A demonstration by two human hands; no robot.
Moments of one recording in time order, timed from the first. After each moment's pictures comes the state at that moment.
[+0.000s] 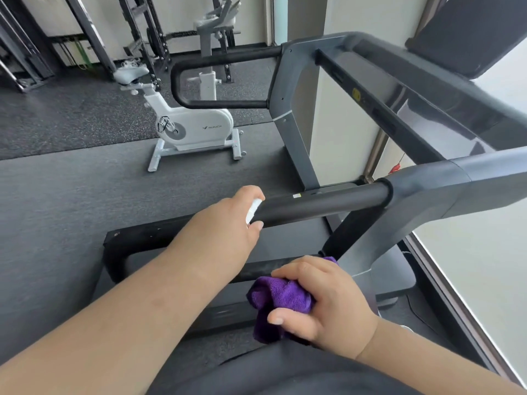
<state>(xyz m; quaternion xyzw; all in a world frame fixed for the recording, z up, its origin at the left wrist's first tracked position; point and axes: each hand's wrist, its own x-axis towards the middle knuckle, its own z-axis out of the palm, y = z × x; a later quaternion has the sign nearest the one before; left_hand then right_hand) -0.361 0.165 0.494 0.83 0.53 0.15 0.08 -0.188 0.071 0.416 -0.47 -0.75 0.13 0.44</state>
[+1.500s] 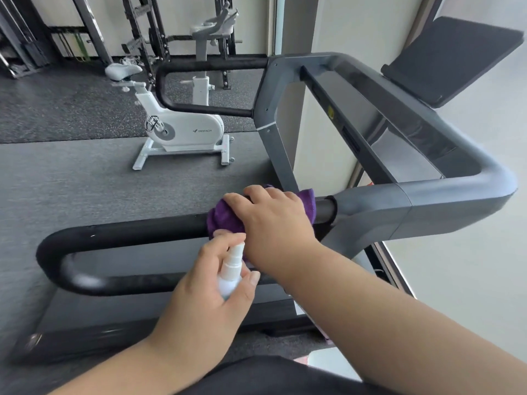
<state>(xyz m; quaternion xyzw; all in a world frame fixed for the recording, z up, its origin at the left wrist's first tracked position) -0.302 0.079 0.457 0.72 0.49 0.38 0.29 -0.153 0.154 0.475 -0.61 -0.78 -0.05 0.13</state>
